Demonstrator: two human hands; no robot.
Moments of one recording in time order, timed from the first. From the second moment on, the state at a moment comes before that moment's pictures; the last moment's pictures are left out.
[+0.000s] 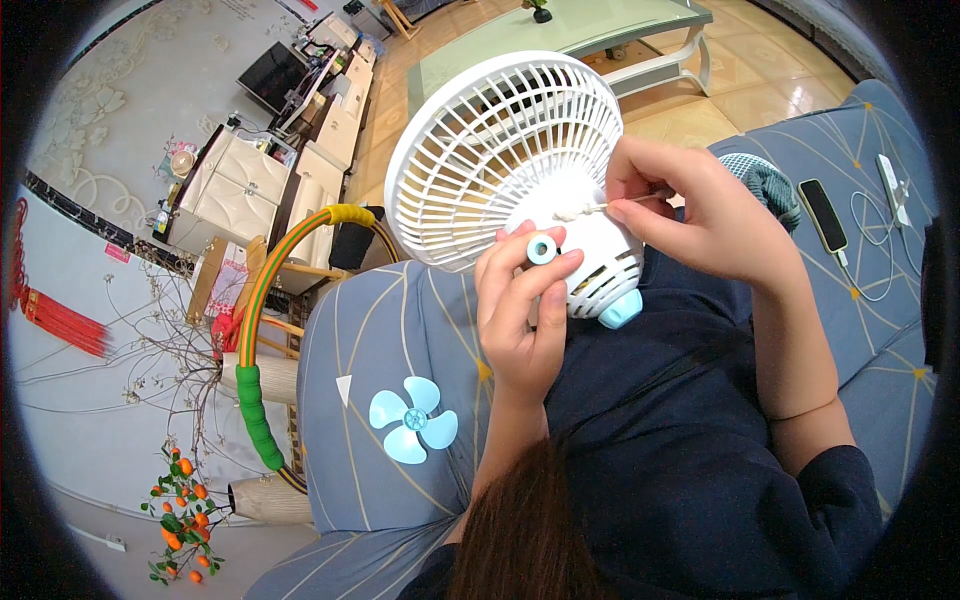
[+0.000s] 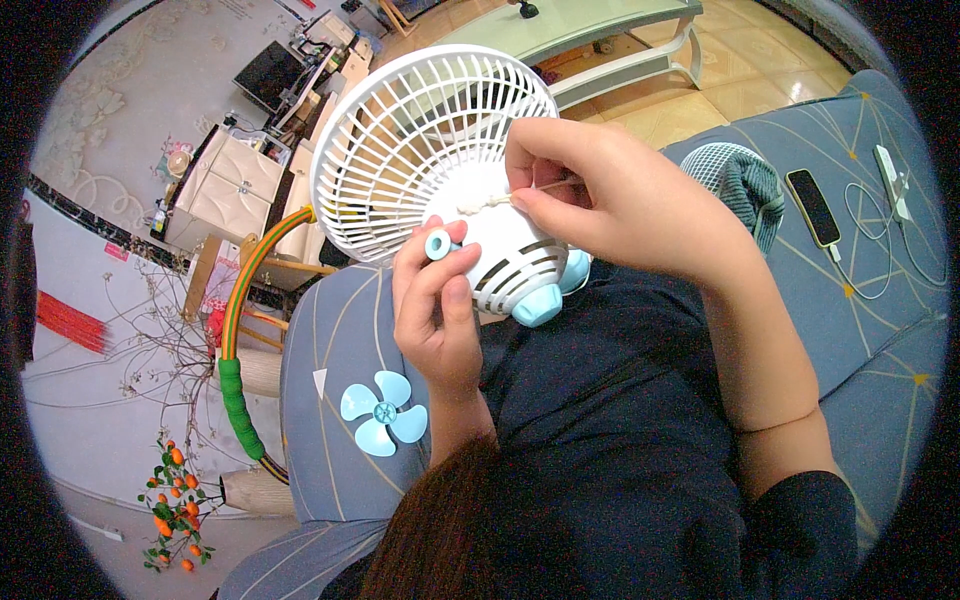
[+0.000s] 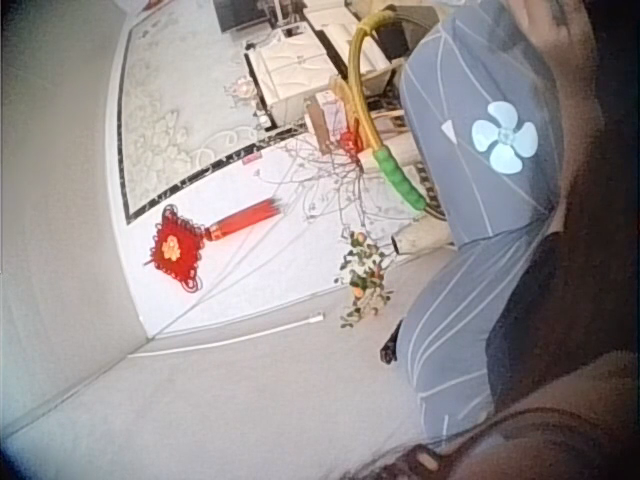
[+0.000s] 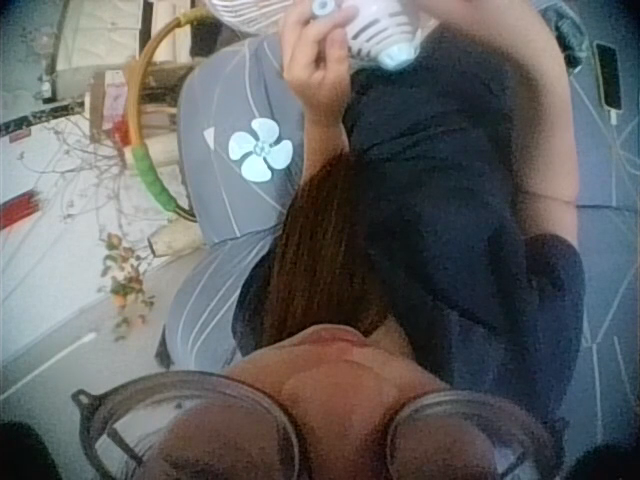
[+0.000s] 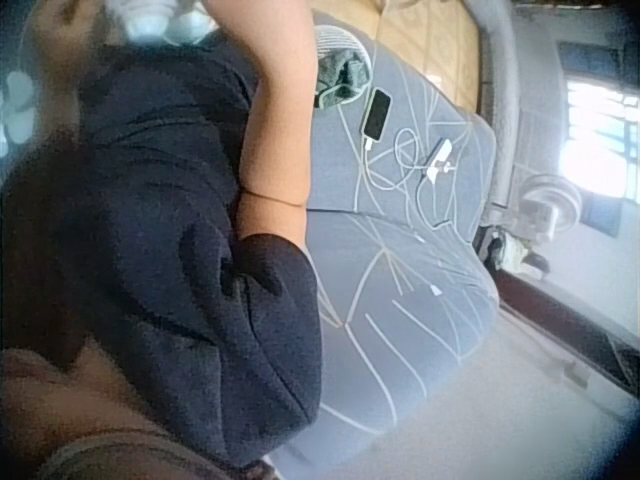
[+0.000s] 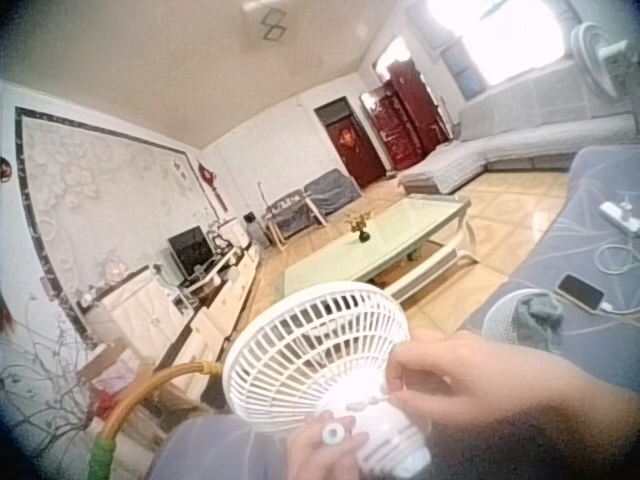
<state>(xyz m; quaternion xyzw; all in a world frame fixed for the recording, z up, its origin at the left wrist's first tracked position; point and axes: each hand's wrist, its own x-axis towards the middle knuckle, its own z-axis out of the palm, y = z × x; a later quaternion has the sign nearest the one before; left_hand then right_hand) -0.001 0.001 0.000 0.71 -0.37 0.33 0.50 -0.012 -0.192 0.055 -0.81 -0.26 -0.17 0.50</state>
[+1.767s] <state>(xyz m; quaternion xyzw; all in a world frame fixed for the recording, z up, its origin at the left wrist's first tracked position) 0.001 -0.001 0.000 0.71 -0.36 0.33 0.51 -0.001 -0.193 0.055 -0.83 -0.22 -0.17 0.49</state>
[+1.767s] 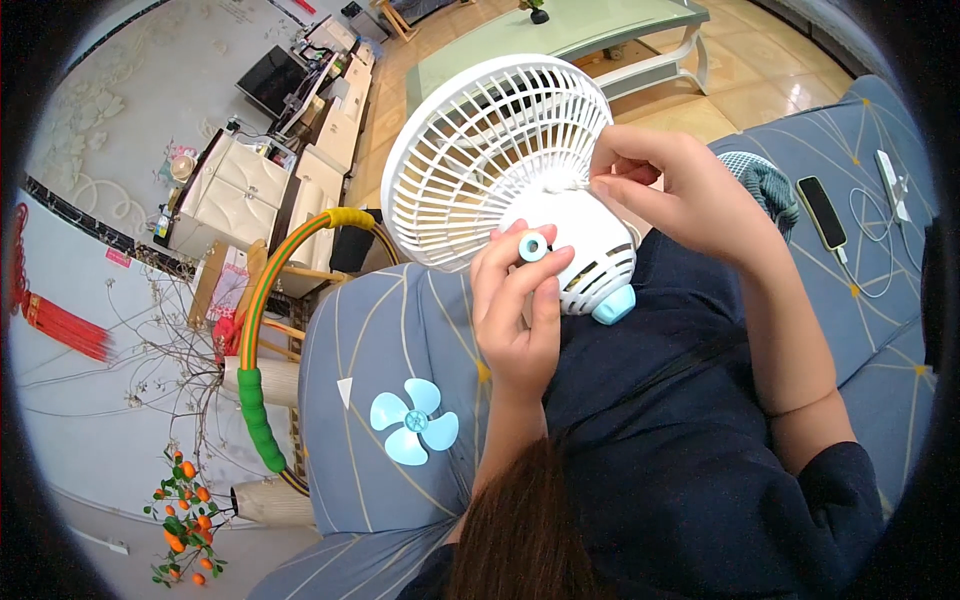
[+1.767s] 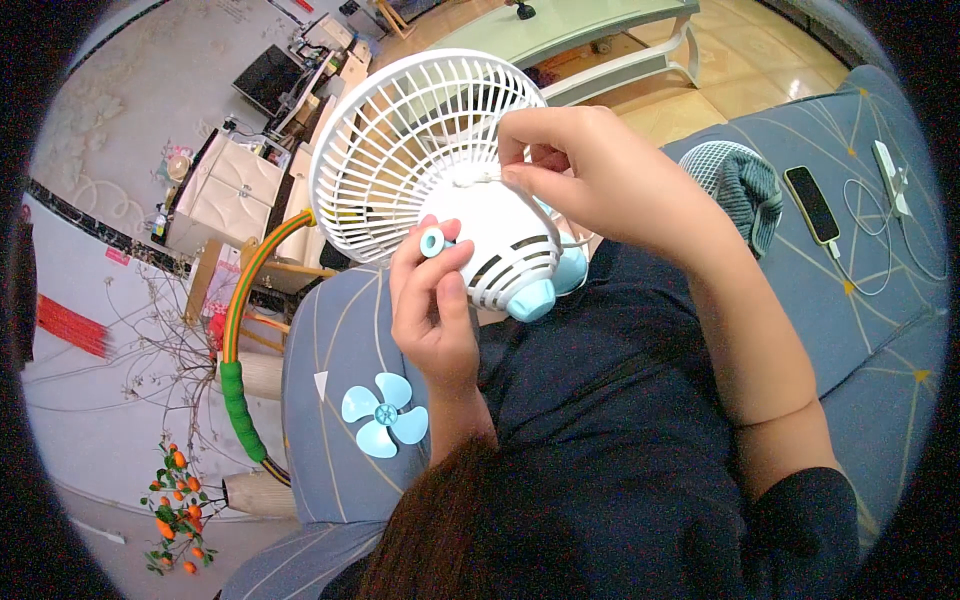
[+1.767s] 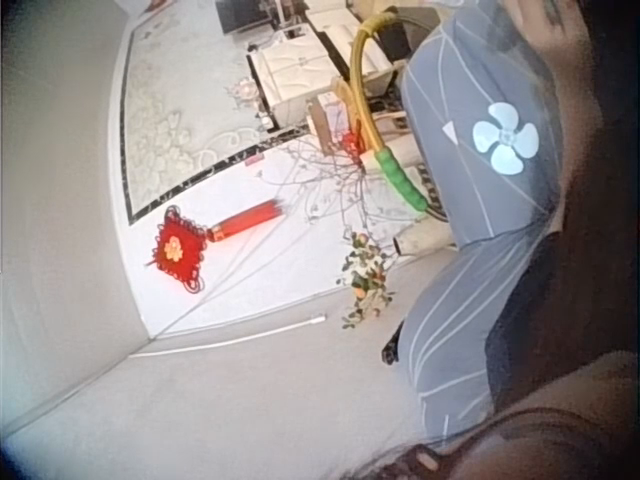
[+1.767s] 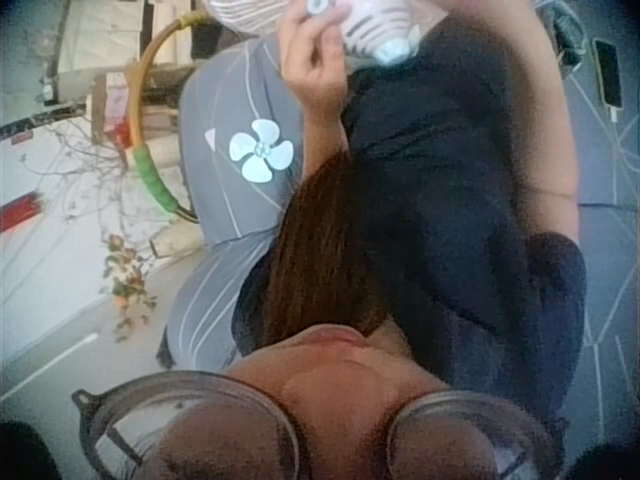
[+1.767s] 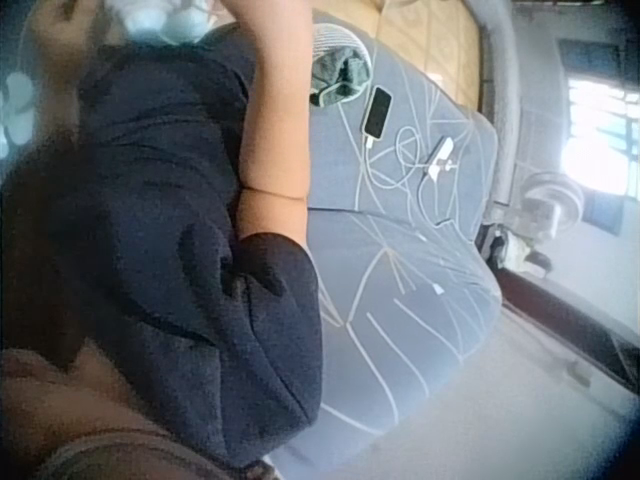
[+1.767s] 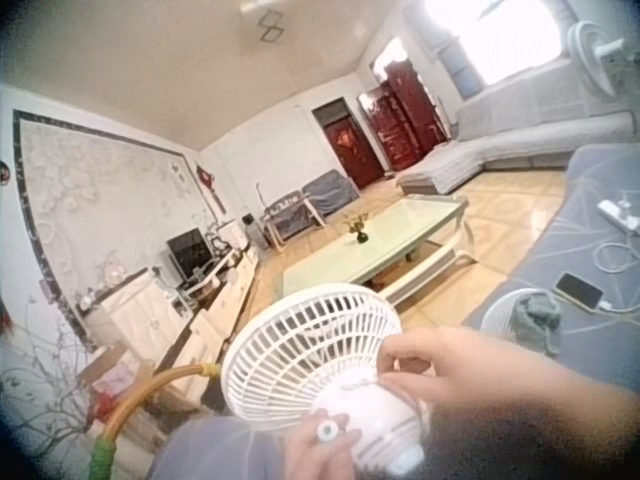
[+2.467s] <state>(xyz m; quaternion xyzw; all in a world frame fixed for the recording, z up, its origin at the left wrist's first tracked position) 0.000 0.003 -0.001 0.71 -0.34 0.33 0.52 0.004 -0.191 0.046 -0.81 -0.23 -0.17 0.51</state>
